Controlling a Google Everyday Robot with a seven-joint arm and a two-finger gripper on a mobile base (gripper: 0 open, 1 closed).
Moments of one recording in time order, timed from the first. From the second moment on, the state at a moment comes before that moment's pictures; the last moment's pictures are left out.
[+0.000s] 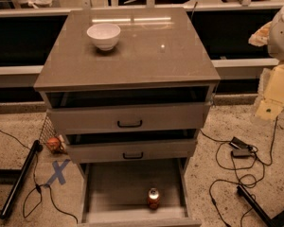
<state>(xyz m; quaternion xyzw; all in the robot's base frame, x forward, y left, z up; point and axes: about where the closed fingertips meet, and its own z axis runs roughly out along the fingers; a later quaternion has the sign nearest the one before) 0.438 -0.217 0.976 -0.60 0.78 -0.03 0.16</state>
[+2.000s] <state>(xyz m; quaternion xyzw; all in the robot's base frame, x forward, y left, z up) 0.411 -0.198 0.819 -0.58 0.77 0.15 0.22</state>
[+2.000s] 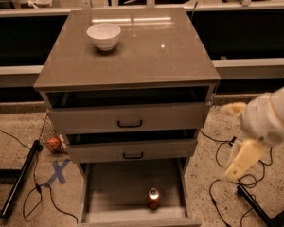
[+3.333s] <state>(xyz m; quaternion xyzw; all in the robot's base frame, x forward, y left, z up) 0.416 -0.176 0.689 -0.53 0.74 0.23 0.35</state>
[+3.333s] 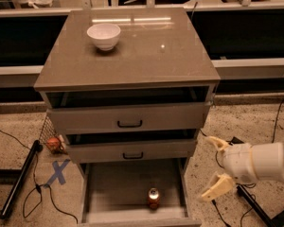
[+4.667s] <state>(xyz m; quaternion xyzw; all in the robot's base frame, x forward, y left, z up) 0.458 -0.138 0.548 -0.51 0.70 0.25 0.42</state>
